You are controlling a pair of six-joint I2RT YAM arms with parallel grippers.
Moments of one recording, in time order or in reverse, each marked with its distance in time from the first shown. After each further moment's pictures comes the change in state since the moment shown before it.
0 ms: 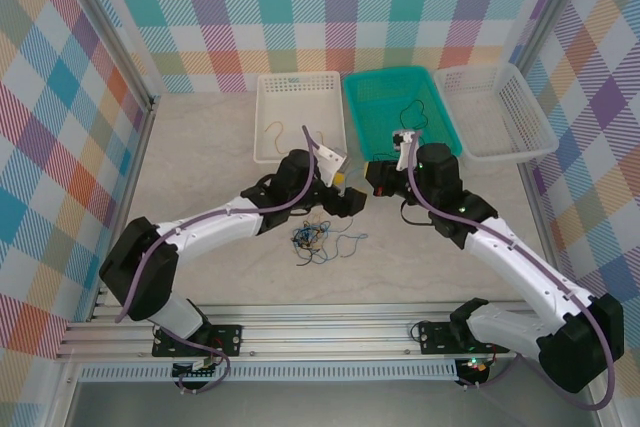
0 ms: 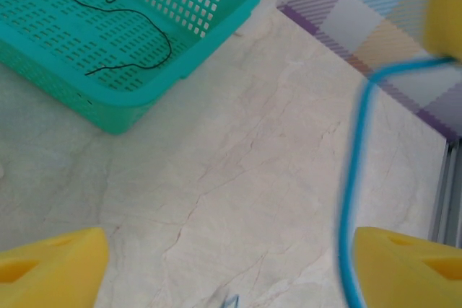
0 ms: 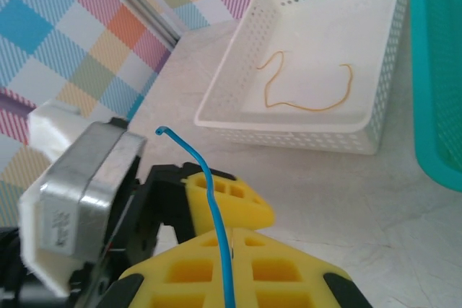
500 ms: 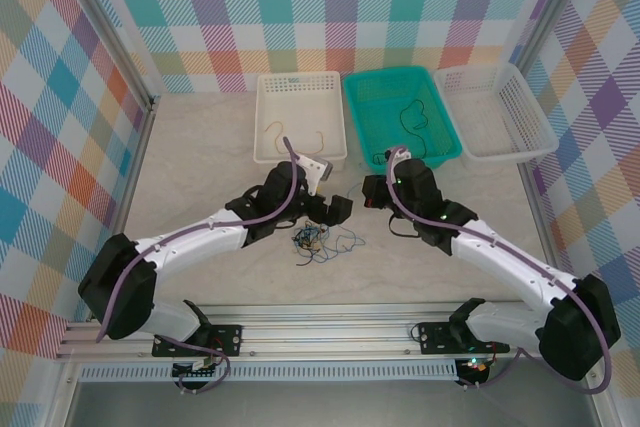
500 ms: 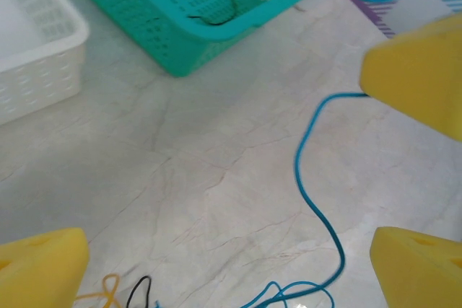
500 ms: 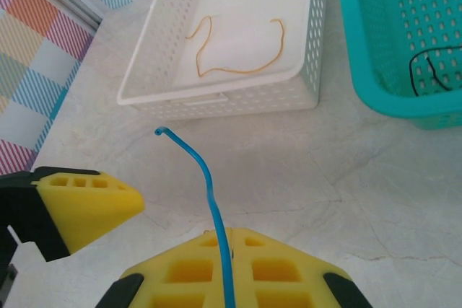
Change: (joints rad) left arm 0.000 -0.134 -0.121 -0.095 -0.124 -0.089; right arm 0.081 0.054 -0.095 0.022 0.229 0.078
